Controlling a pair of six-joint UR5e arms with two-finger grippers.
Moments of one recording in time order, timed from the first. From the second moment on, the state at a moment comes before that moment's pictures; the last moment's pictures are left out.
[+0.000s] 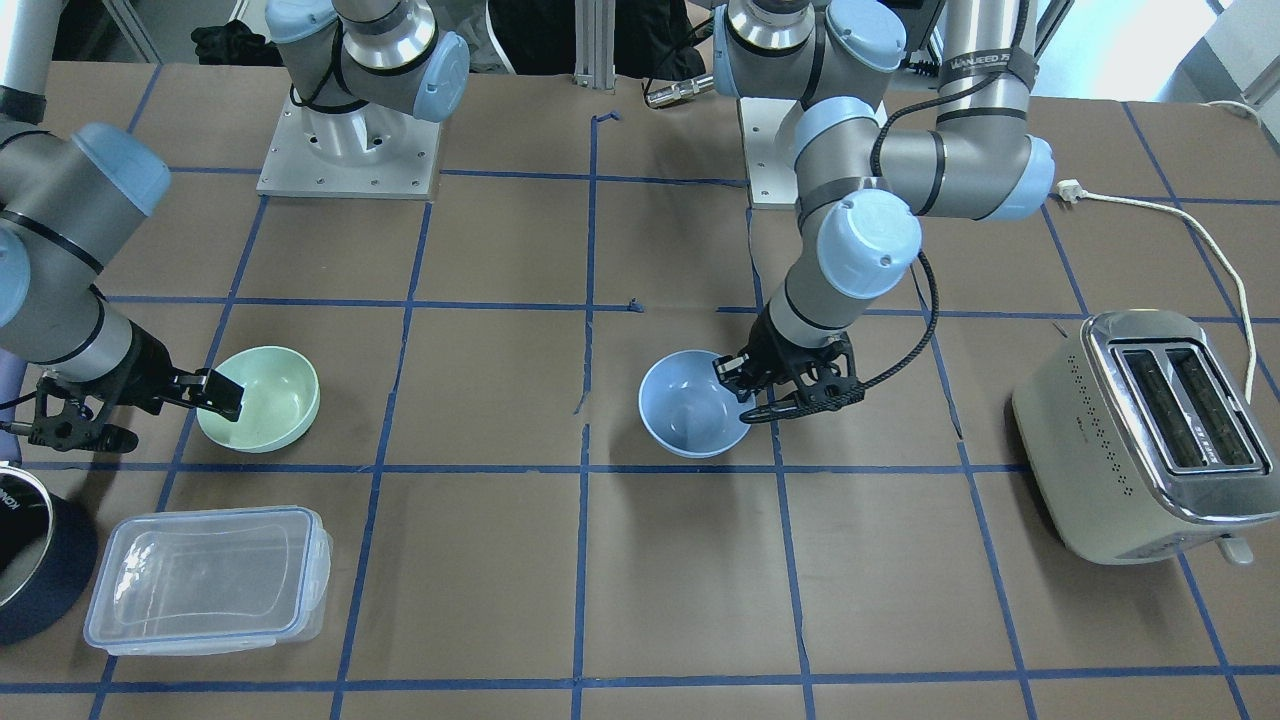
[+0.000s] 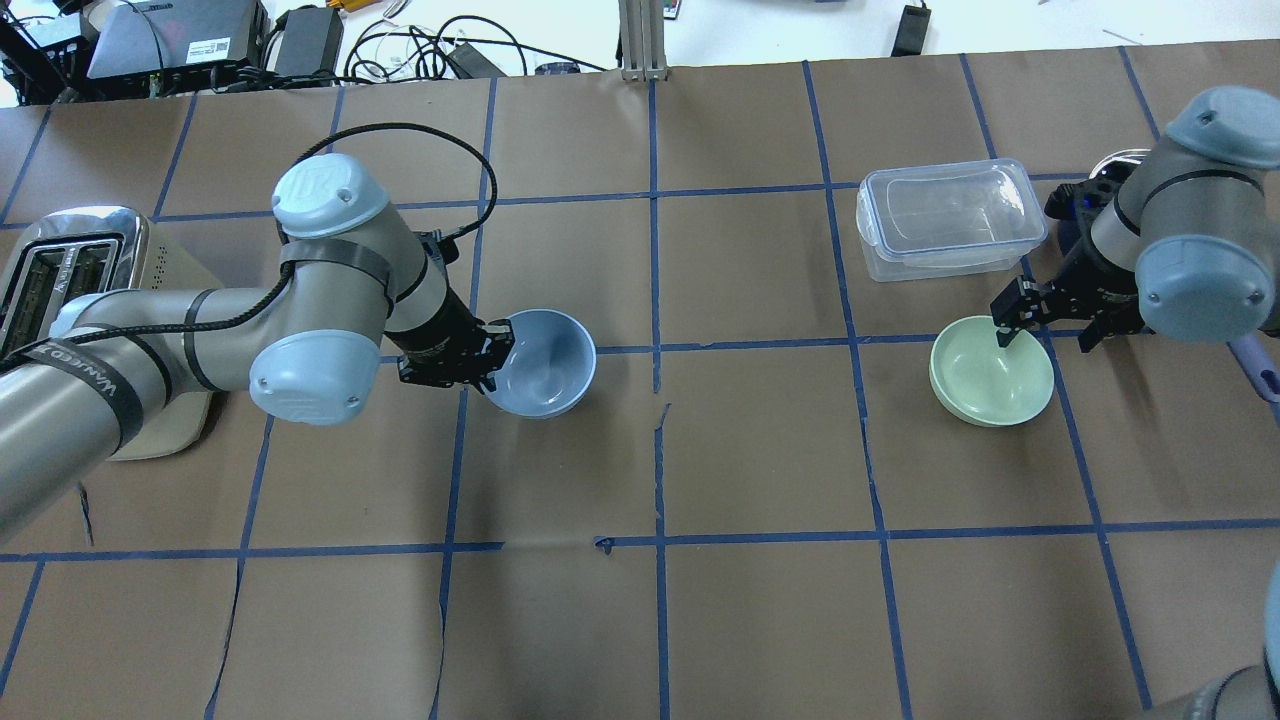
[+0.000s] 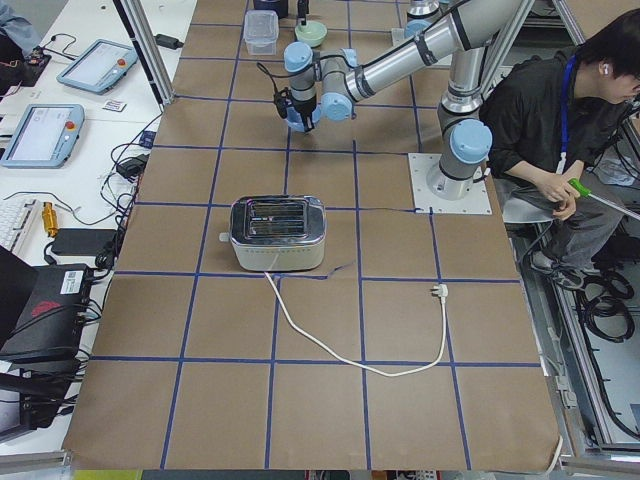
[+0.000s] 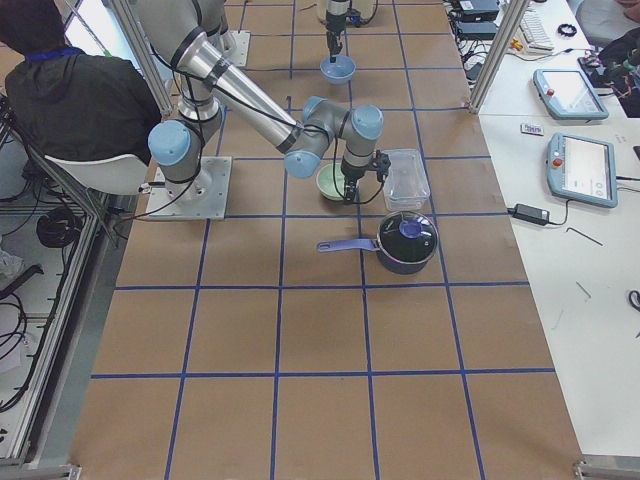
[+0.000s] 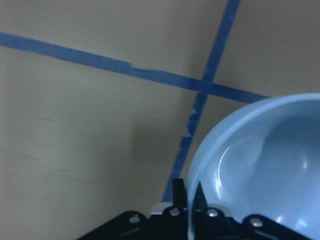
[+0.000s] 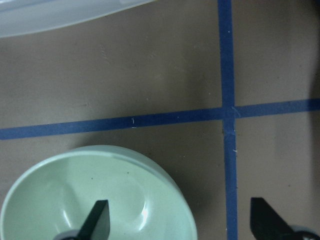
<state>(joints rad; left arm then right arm) -1.64 -1.79 -1.98 -1.02 1.45 -0.39 1.17 -1.29 1.95 -2.12 -1.56 -0.30</state>
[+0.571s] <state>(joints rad) -1.80 -1.85 -1.95 -0.98 1.39 -0.66 1.15 -1.26 1.95 -2.12 -1.53 -0.36</state>
